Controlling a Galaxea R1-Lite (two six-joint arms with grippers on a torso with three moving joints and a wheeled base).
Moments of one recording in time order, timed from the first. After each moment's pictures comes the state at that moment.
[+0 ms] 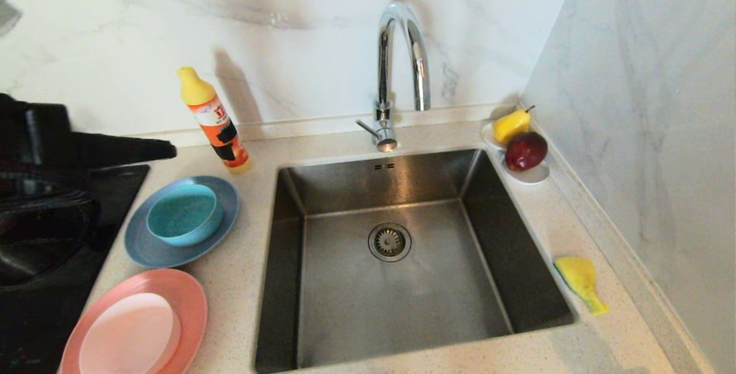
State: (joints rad) left arm -0.24 1.20 -1.19 0.29 -0.26 -0.19; right arm 0.01 0.00 0.00 0.00 0.01 -0.01
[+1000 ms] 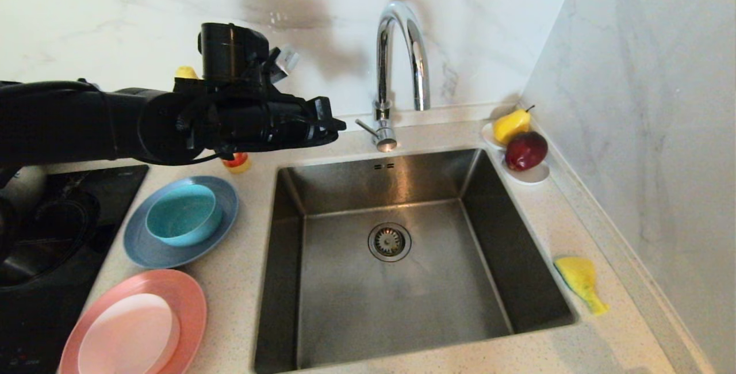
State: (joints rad) left arm -0.38 1.96 -1.63 -0.08 -0.26 -0.31; right arm 0.01 0.00 0.00 0.00 0.01 -0.01
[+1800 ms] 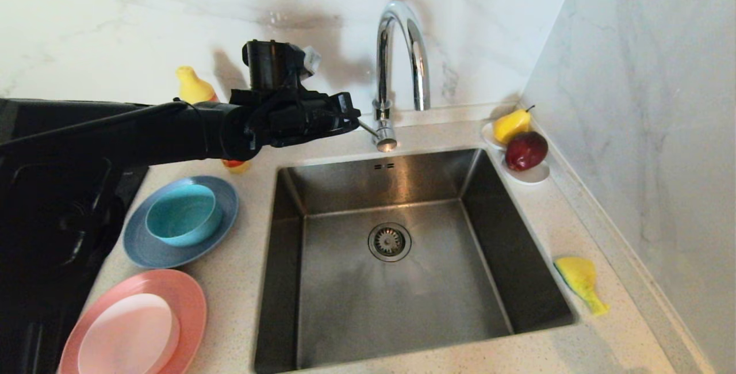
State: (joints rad) left arm -0.38 2.20 -1.91 -0.15 -0.21 -0.32; right arm 0.01 0.00 0.00 0.00 0.01 -0.01
